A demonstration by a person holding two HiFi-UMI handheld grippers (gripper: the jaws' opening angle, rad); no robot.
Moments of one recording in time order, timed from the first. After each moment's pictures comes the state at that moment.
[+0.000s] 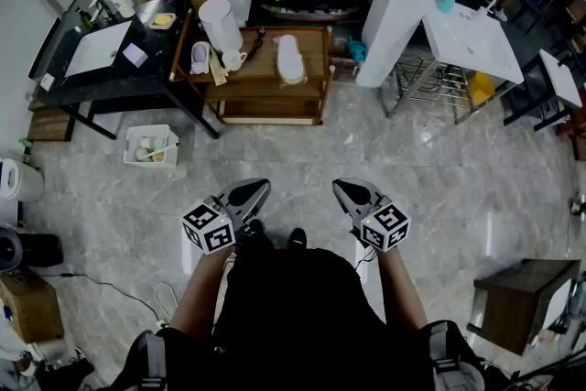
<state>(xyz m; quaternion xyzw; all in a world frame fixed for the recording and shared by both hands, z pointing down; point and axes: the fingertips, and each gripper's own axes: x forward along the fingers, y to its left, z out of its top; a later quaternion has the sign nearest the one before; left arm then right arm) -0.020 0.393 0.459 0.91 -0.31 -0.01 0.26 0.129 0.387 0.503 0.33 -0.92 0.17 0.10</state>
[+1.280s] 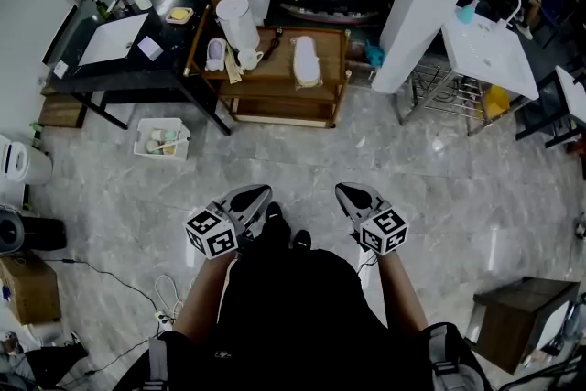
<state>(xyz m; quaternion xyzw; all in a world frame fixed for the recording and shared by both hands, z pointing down) -0.034 0.392 0.470 0.89 -0.35 -0.01 0.28 0.121 0.371 0.523 0.31 -0.92 0.18 0.12</state>
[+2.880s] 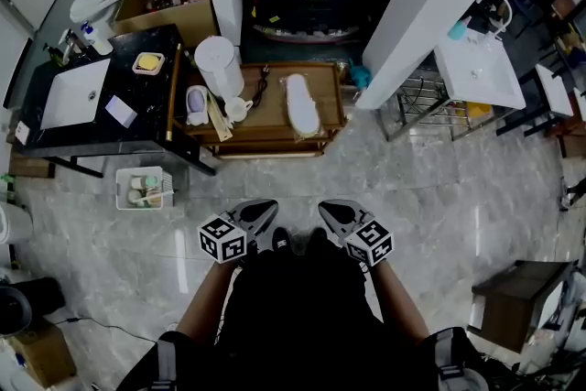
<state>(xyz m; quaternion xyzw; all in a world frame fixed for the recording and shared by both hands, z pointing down) -0.097 0.186 0.540 0.91 -0.25 0.05 0.33 0.004 0.199 0.542 0.33 -0.91 0.20 0.19</state>
